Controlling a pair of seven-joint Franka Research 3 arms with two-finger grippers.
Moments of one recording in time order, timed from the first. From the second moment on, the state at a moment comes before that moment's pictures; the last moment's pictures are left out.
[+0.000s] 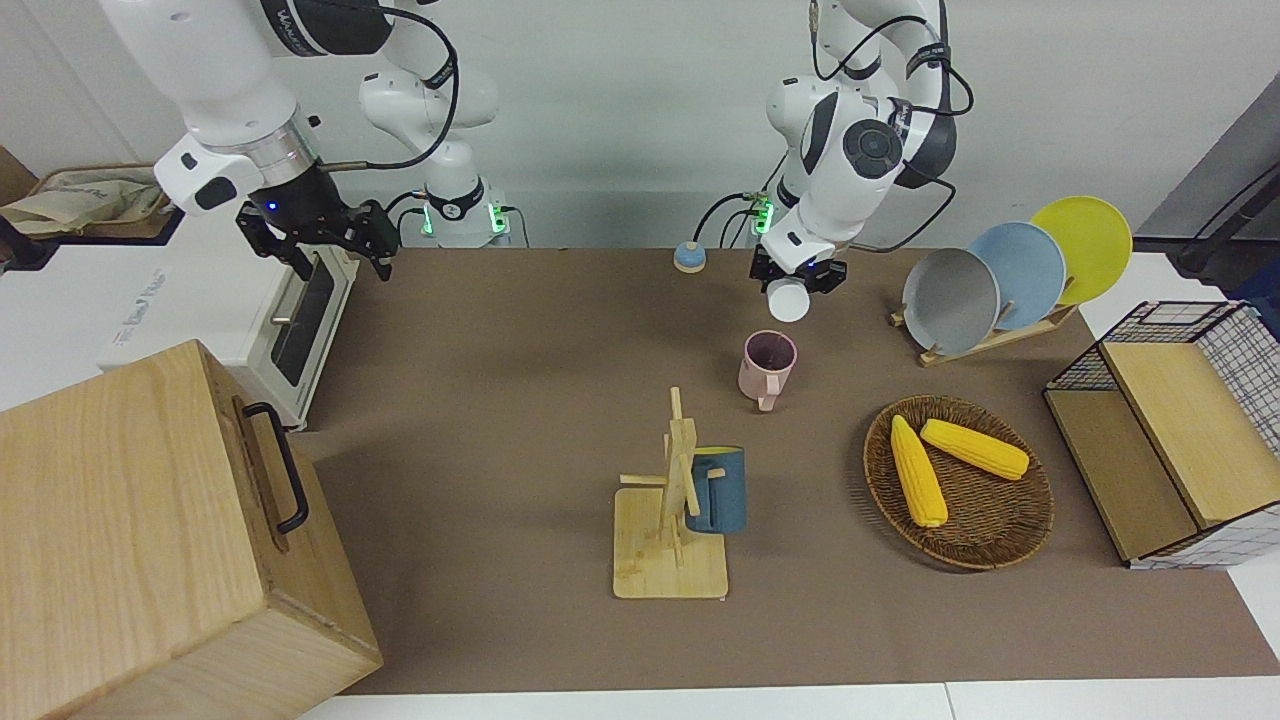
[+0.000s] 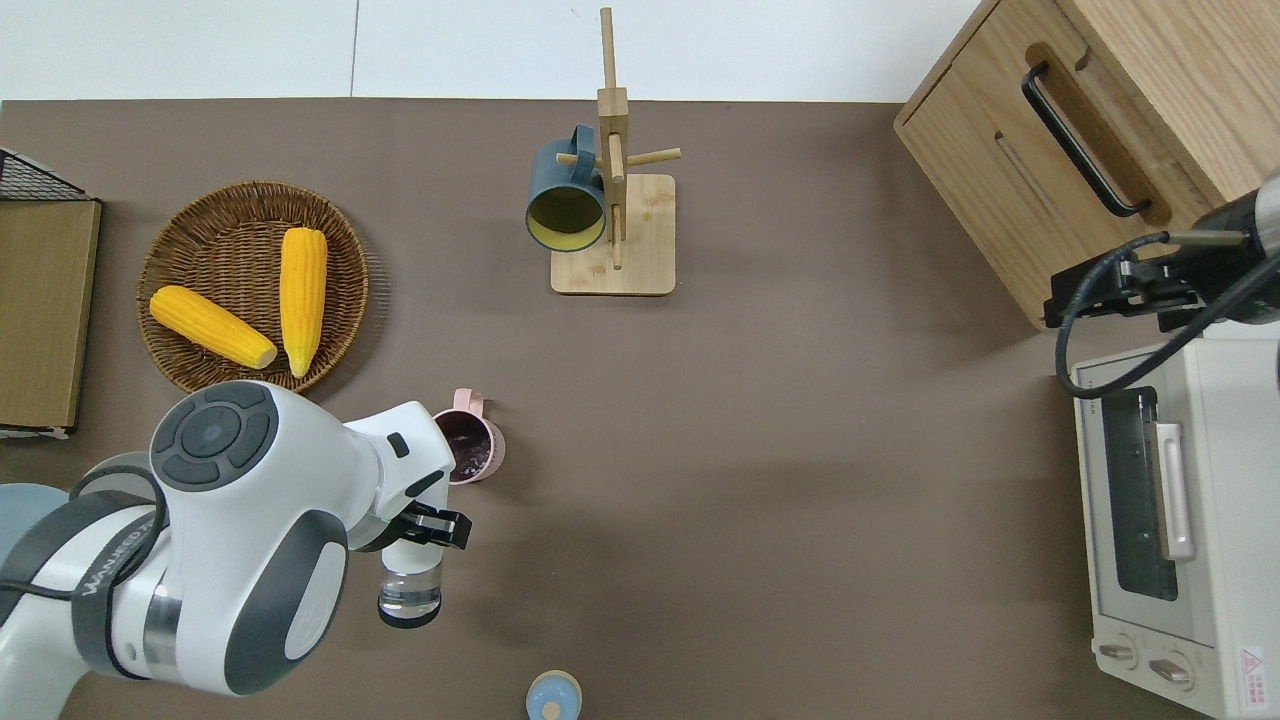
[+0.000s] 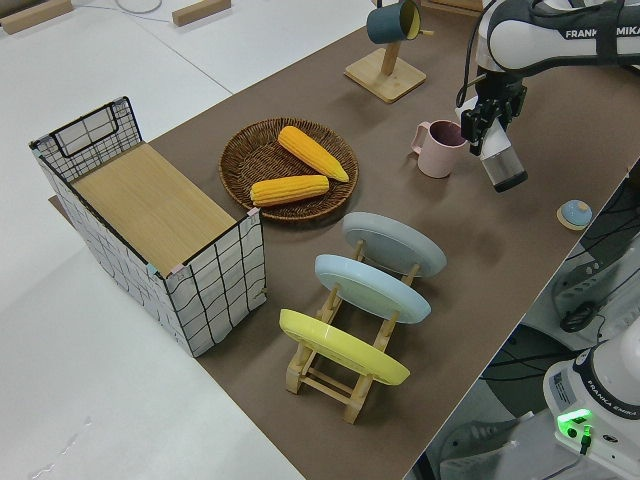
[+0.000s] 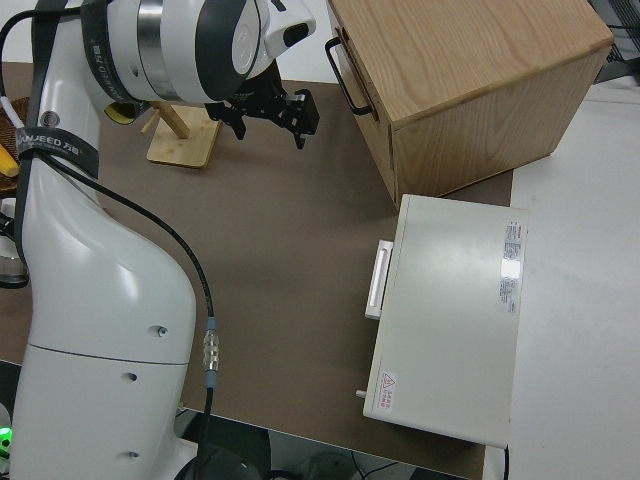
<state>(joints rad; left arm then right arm) 0.02 -0.14 -0.34 -2.20 -0.17 1.86 0.00 0.08 0.18 -0.06 -1.29 0.06 1.42 0.09</state>
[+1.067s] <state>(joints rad) 0.02 -0.08 -0.34 -2.13 -0.13 1.77 -0.04 0.08 0.18 -0.06 -1.29 0.06 1.42 0.09</state>
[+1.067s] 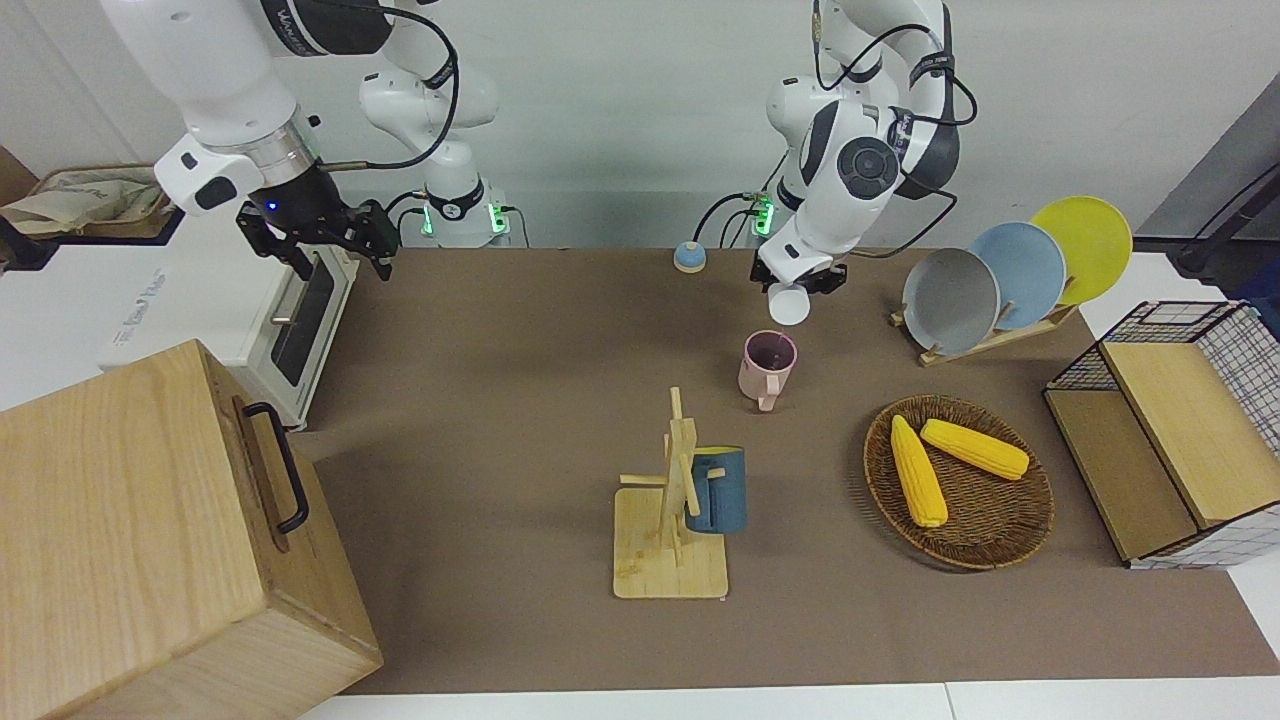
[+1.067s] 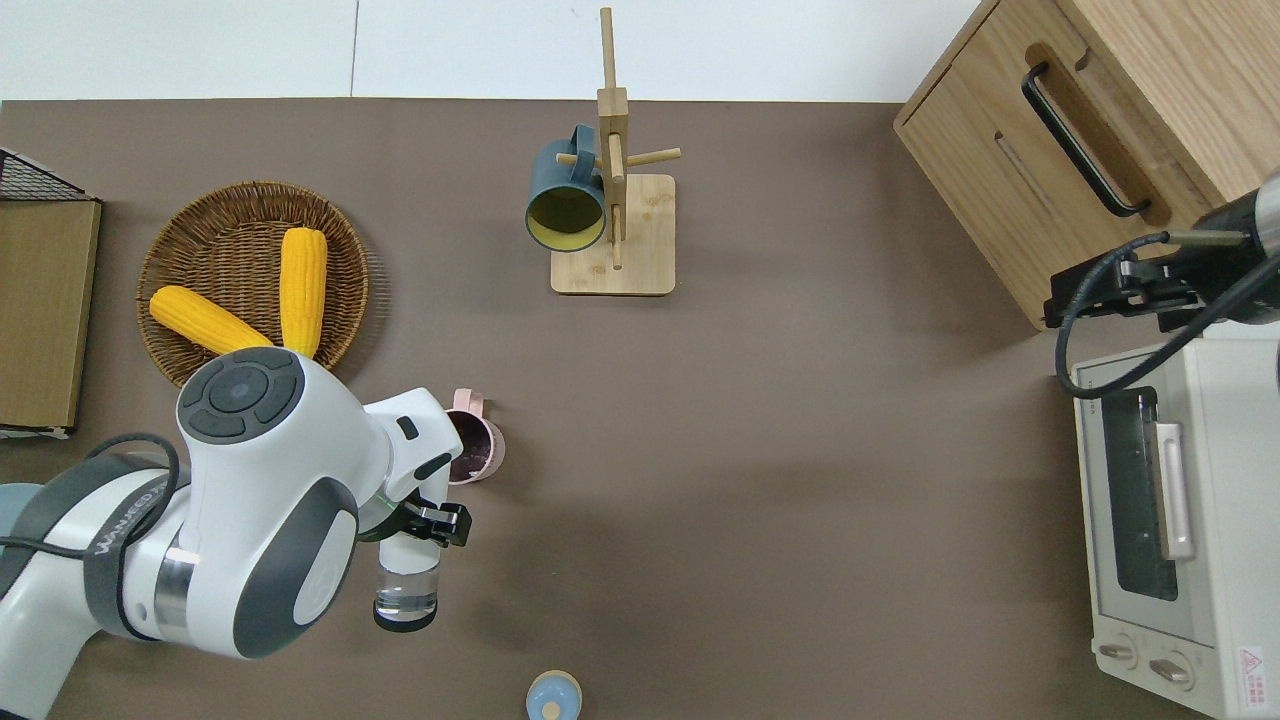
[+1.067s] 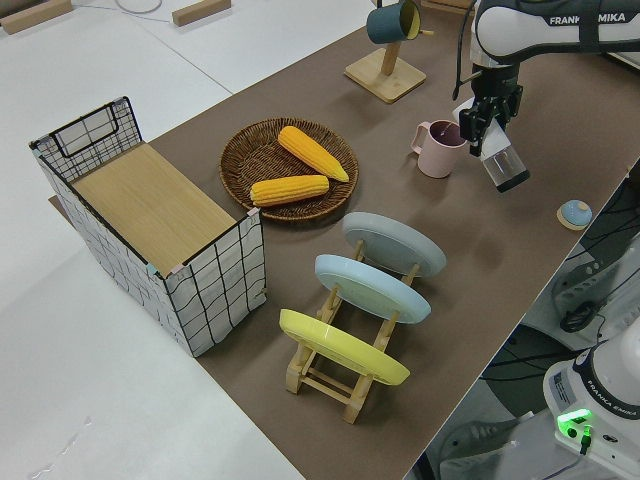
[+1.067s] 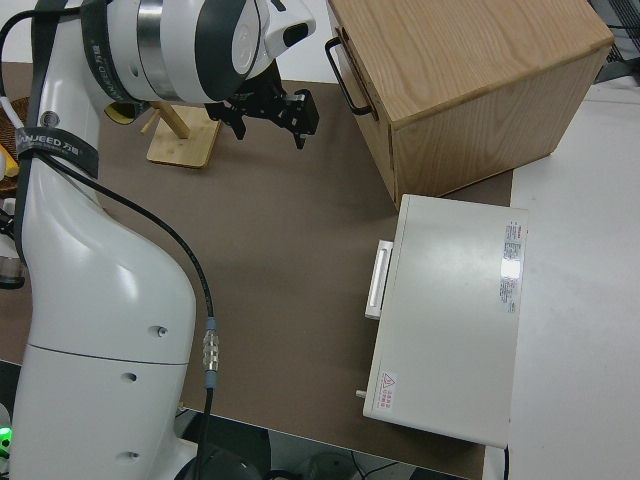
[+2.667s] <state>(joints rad) 0.02 -0.14 -0.34 -2.16 -0.14 1.81 -0.05 0.08 0.18 -0.06 -1.29 0.06 1.42 0.09</state>
